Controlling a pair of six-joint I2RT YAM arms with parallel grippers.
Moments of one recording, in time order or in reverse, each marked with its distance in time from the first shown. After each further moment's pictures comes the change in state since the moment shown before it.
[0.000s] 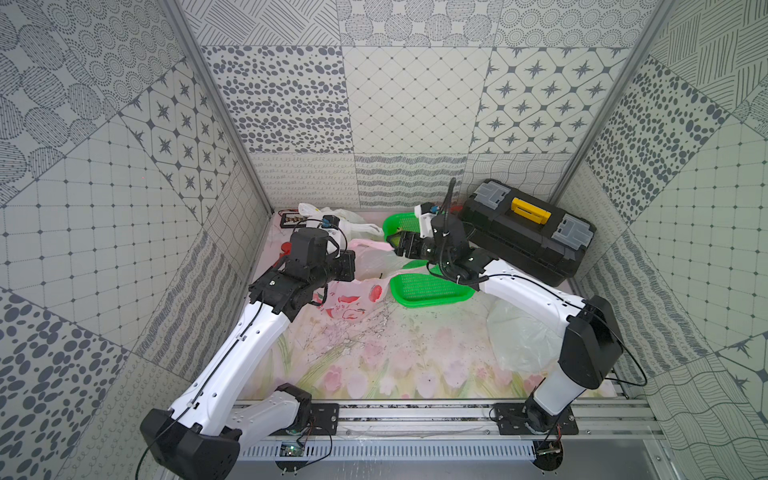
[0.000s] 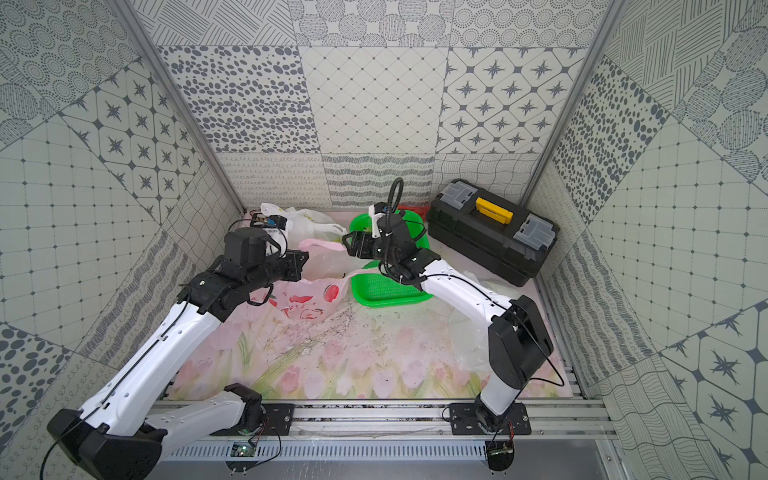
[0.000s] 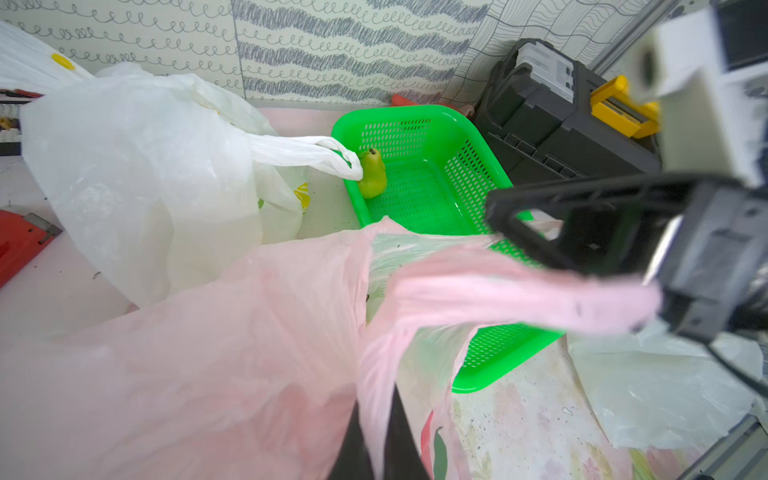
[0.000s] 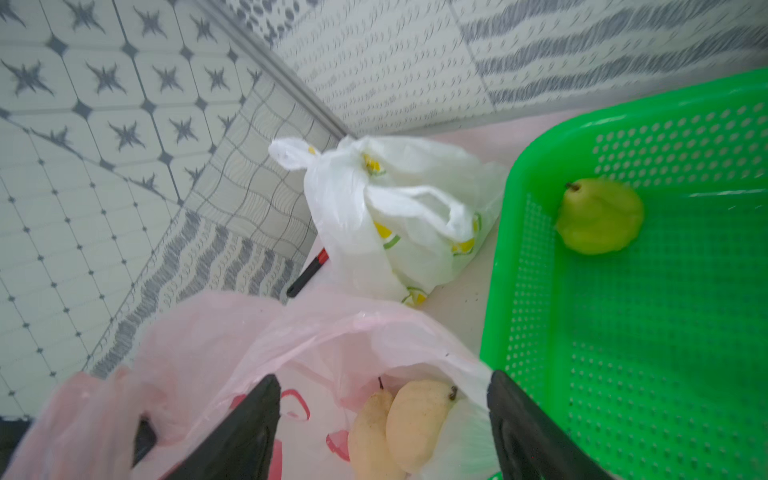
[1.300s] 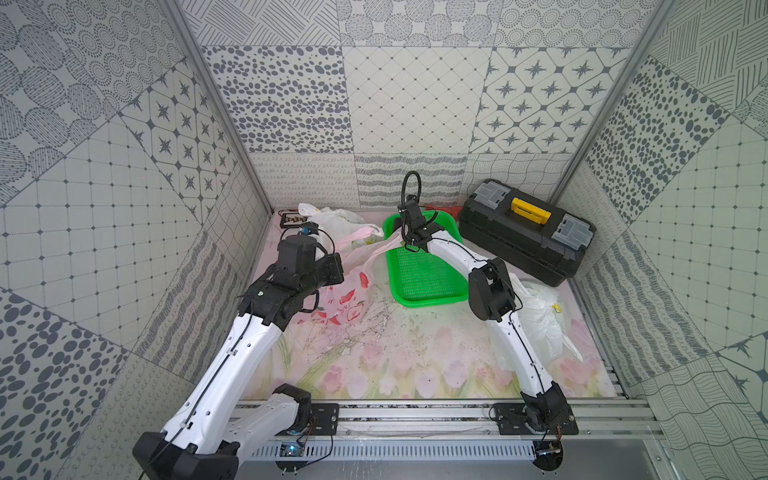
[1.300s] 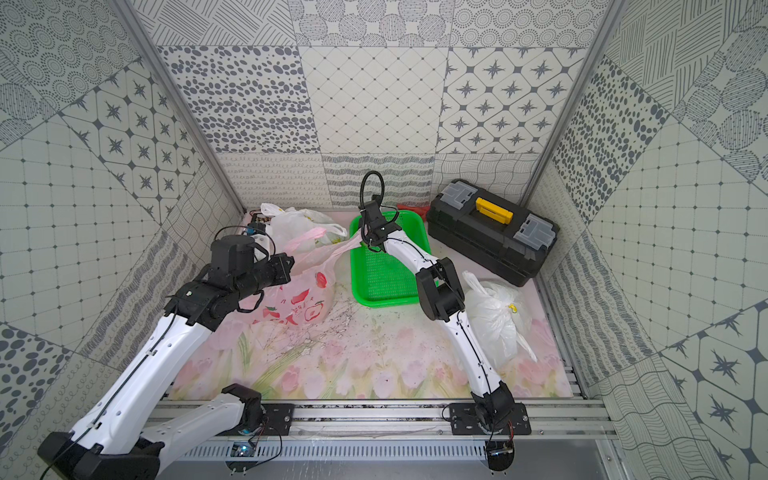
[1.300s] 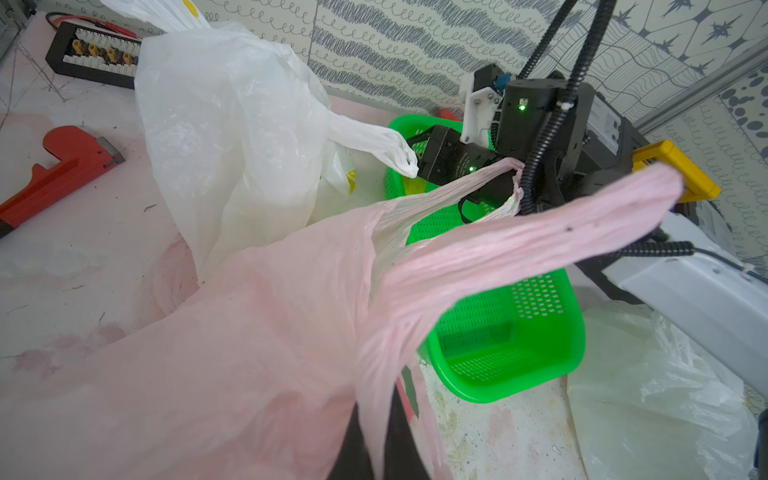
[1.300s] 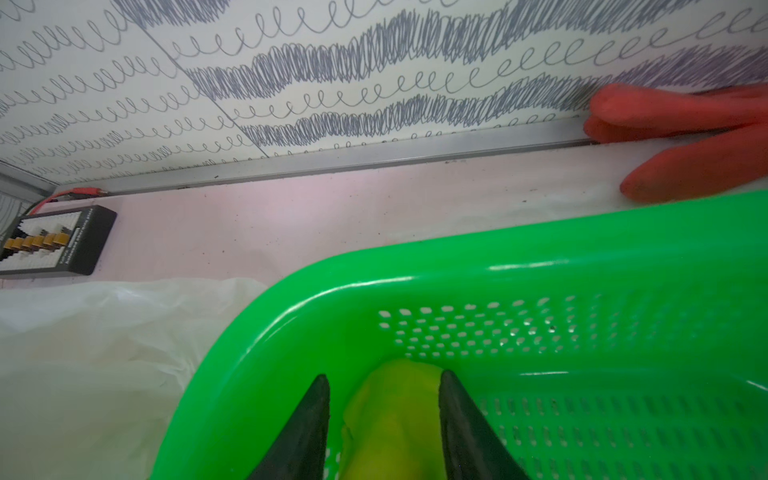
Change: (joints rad) left arm 0.051 -0.079 -0.045 -0.044 -0.032 -0.150; right arm -0.076 0.940 0.961 -0.321 0.341 -0.174
